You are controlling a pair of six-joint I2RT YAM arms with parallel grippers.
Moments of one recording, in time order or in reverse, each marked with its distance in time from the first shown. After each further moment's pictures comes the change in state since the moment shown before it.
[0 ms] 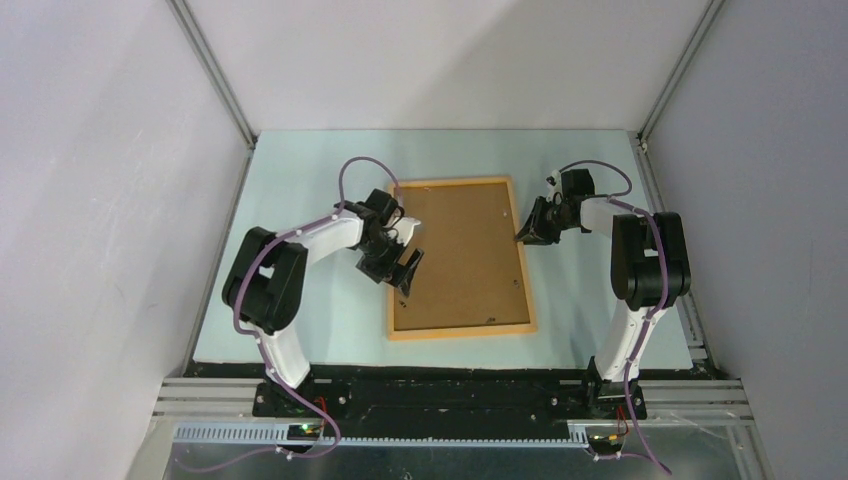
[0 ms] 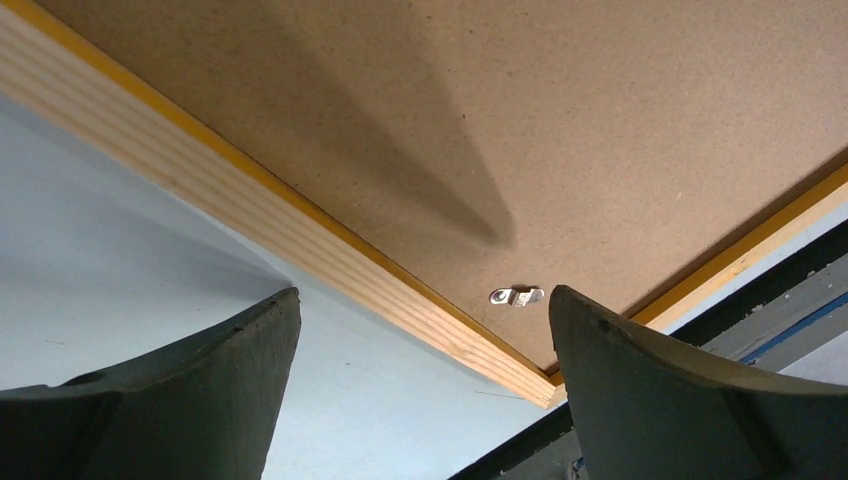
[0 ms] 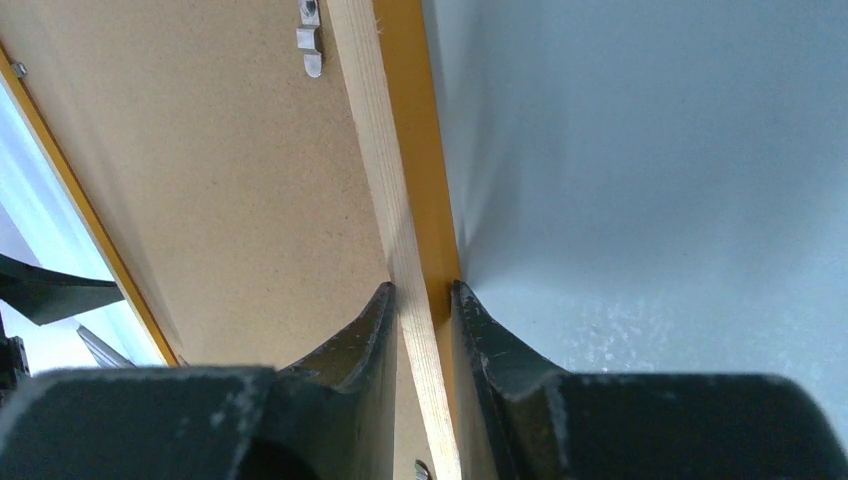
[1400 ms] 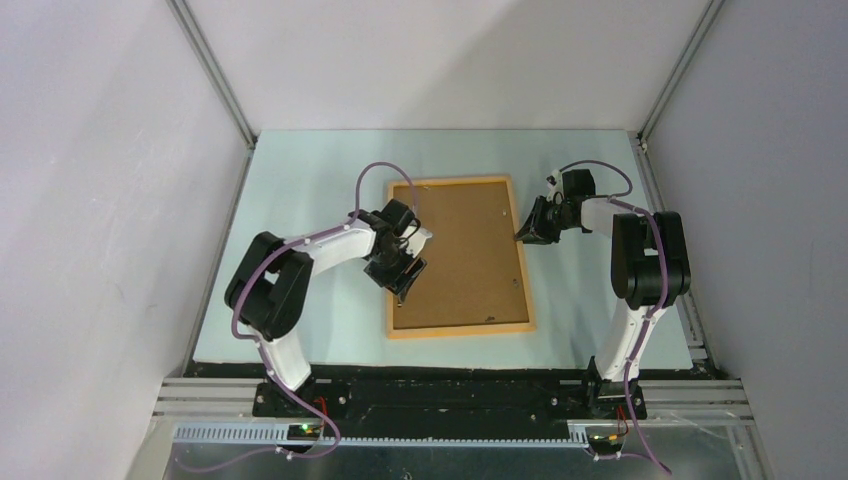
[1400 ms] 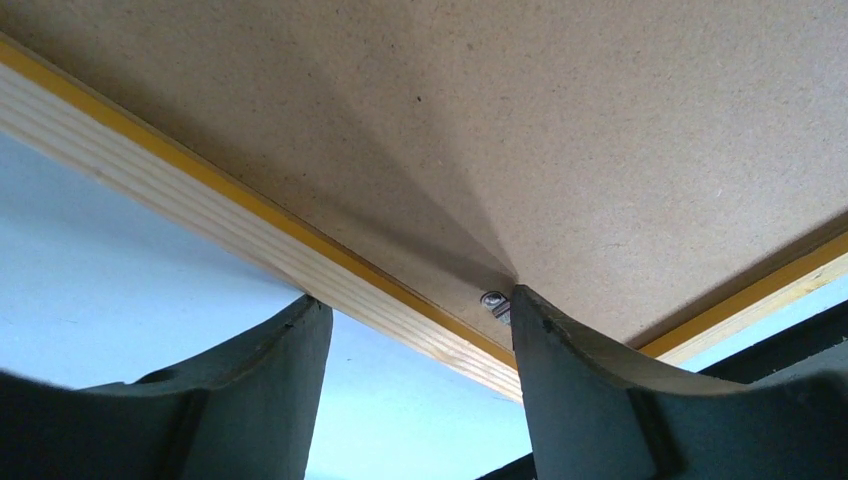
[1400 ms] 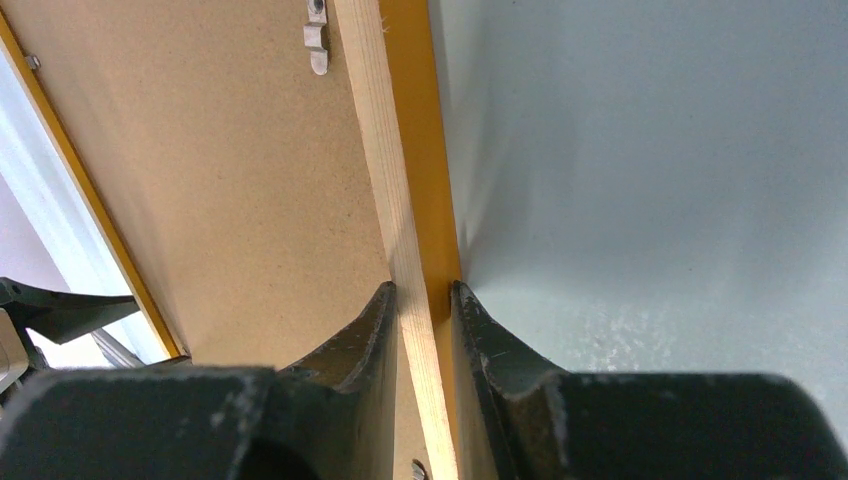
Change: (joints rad) left arm -0.119 -0.016 -0.028 0.017 -0.176 0.005; right arm -0.007 0.006 -0.002 0.021 -0.029 -0.004
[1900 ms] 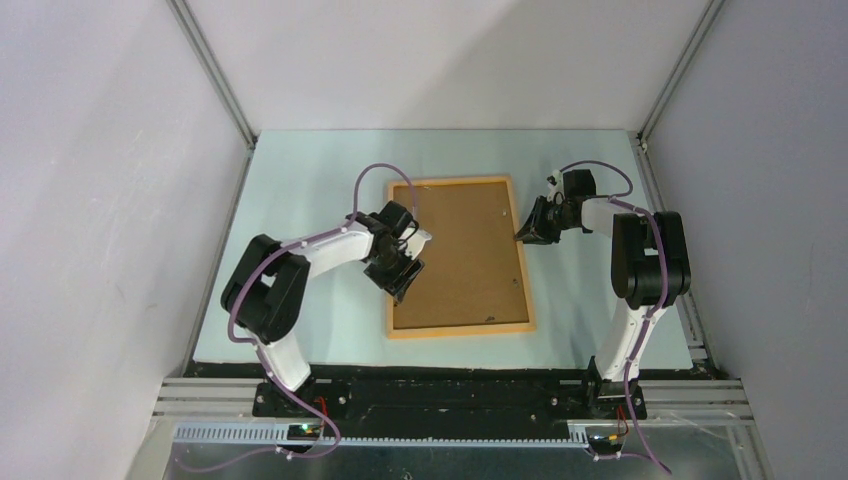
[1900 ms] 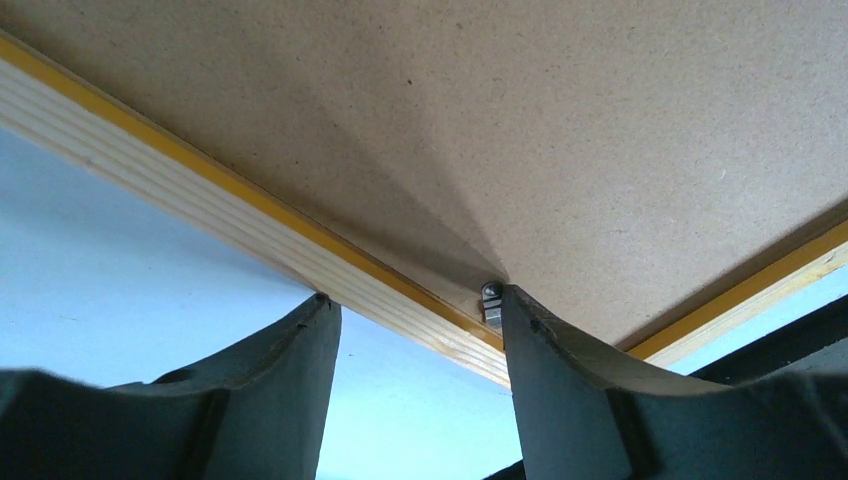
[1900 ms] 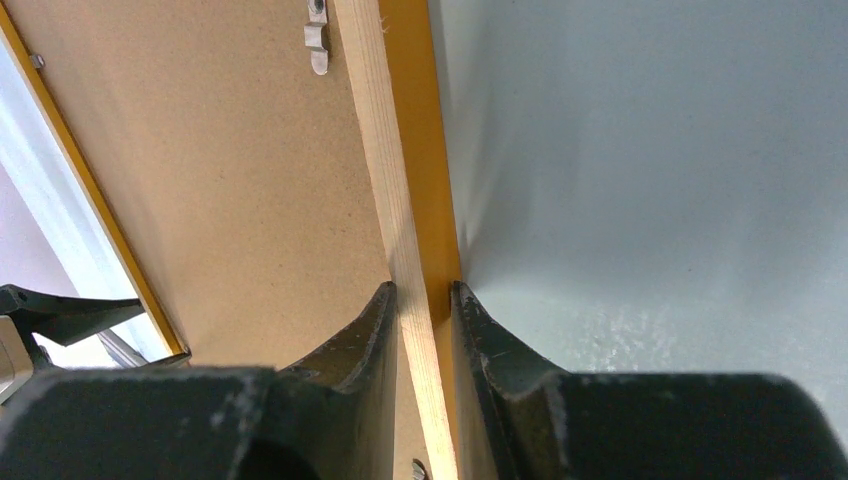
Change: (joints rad) left arm 0.000 -0.025 -0.029 0.013 0.002 0.029; right arm -0.004 0.002 0.000 0.001 -0.010 0.000
